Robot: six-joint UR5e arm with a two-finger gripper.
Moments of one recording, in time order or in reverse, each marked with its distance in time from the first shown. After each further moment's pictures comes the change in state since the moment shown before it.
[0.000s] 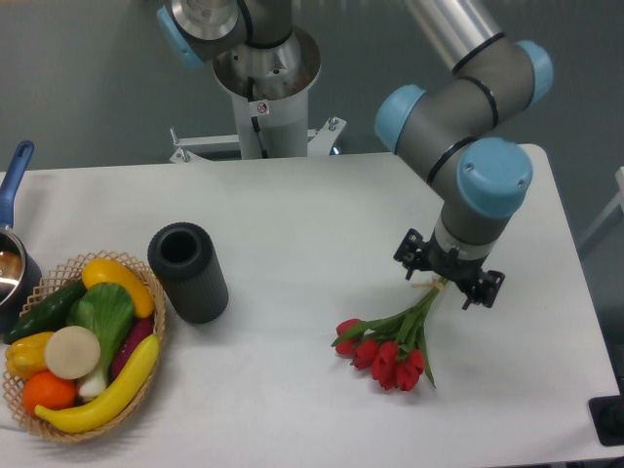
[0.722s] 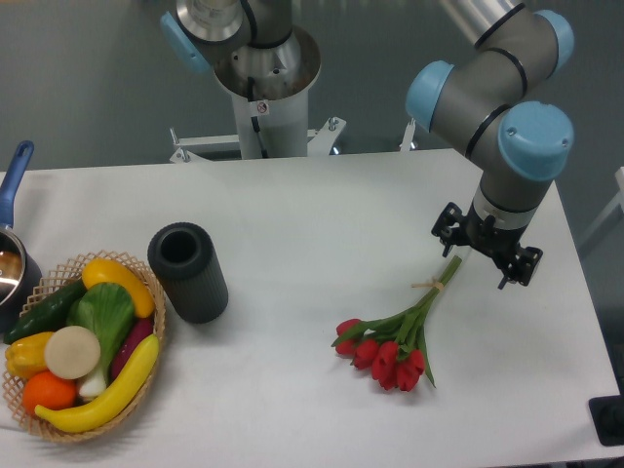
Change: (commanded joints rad) arm 0.023 0.014 -0.041 0.014 0.008 0.100
